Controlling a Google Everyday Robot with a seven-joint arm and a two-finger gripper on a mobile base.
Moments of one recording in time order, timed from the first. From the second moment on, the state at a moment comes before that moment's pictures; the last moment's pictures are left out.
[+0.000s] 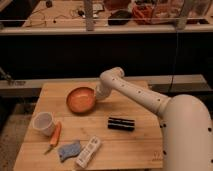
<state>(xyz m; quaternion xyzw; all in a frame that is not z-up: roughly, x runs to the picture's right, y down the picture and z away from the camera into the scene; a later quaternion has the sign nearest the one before) 0.005 0.067 0.917 -0.09 -0.28 -0.54 0.79</state>
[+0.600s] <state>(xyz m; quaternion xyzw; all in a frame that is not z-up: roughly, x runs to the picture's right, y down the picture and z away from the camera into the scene) 0.042 0.103 0.867 -0.08 -0.27 -0.53 0.80</state>
